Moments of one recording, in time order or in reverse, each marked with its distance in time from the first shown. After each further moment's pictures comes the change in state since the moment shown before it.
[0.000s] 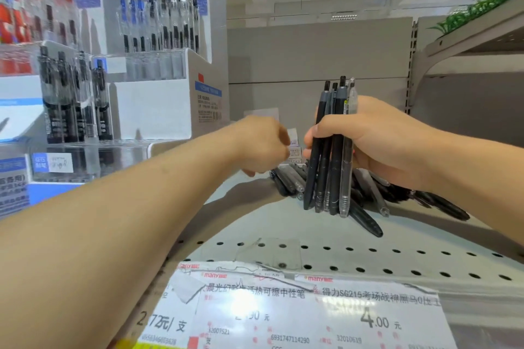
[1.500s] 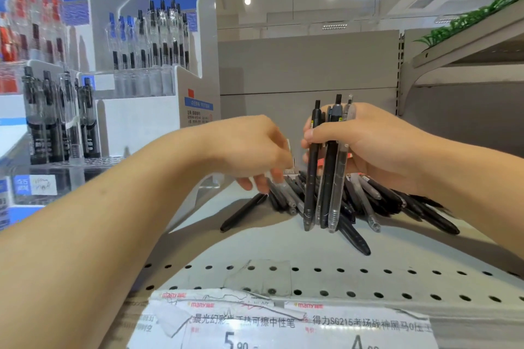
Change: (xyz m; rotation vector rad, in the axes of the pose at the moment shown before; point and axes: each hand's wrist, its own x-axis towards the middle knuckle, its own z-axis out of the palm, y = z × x) left_hand -0.027 0.016 -0.032 -0.212 -0.180 0.096; right_hand 0.006 -0.003 -0.013 -0.021 -0.025 -0.066
